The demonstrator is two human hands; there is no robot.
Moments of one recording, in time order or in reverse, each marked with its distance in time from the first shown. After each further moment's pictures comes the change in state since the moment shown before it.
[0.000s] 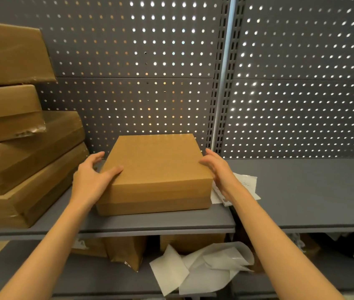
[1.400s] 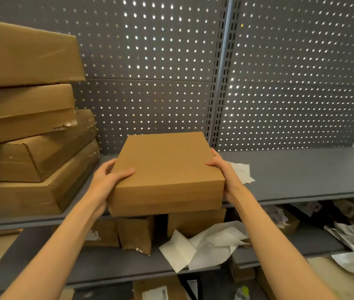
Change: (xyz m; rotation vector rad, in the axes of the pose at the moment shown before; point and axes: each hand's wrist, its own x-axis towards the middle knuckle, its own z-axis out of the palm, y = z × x) left_hand -0.027 -0.013 -0.044 -0.500 -0.311 -0.201; right_hand -0.090 -0.009 0.043 0.139 -0.039 -0.025
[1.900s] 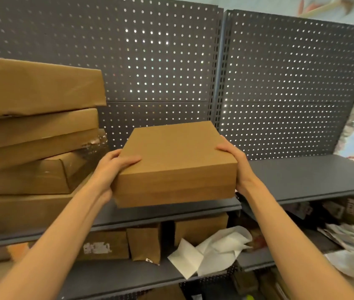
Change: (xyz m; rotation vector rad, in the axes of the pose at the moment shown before) left_hand -0.019 0.071 -0.030 -0.036 -0.123 0.012; right_hand -0.044 -0.065 0.042 -0.023 0.048 -0.154
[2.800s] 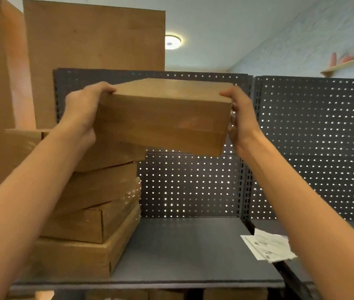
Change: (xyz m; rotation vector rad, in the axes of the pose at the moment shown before) left_hand -0.029 0.206 -0.045 -0.139 0.444 0.563; right_hand 0.041 -0.175 0.131 -0.065 -0.006 -0.480
